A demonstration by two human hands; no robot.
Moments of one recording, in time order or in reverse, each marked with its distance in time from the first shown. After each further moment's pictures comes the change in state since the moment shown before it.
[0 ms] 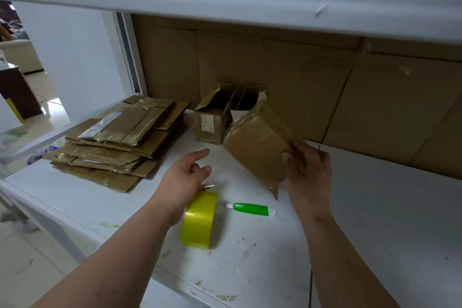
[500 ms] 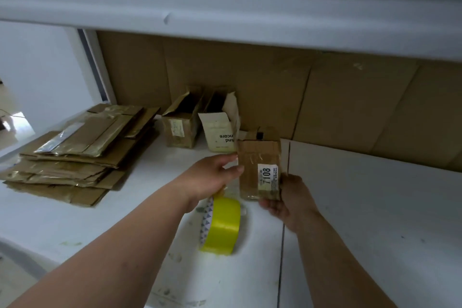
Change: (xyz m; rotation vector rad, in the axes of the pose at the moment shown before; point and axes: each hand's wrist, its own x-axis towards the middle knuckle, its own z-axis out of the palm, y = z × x) left_hand 0.015 0.041 0.082 0.222 -0.382 0.012; right_hand 0.001 0.030 -0.030 0.406 -0.222 0.810
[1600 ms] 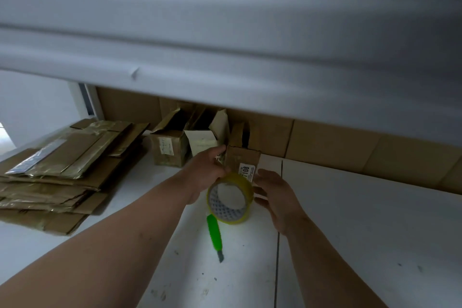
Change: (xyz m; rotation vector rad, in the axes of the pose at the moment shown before) left_hand 0.066 0.015 -0.009 -0.017 0.135 -0.029; right_hand 0.025 -0.030 0.014 -0.007 -0.181 -0.211
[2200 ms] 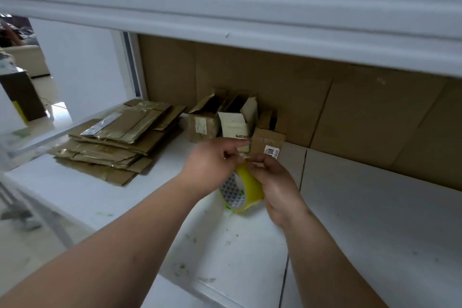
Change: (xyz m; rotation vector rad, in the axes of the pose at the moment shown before) left_hand -0.110 0.004 -0.020 0.349 0.276 0.372; right_hand -0.066 -0.002 0.045 -0.027 -0.186 -0.153
